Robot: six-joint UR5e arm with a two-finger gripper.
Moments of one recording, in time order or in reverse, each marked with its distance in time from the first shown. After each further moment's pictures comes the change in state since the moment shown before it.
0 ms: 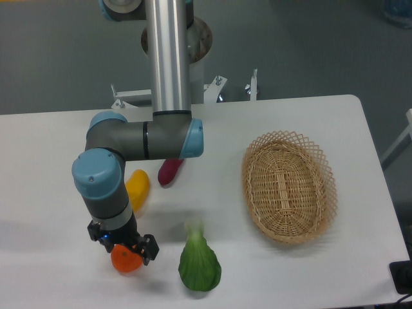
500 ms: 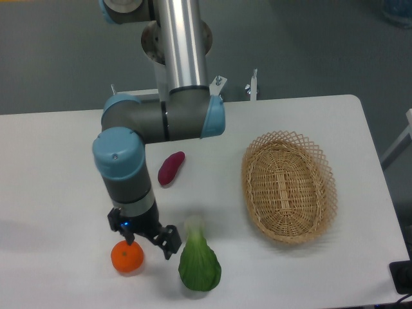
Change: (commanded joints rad) arm 0.098 0.101 -0.009 -0.100 -0.002 0.210
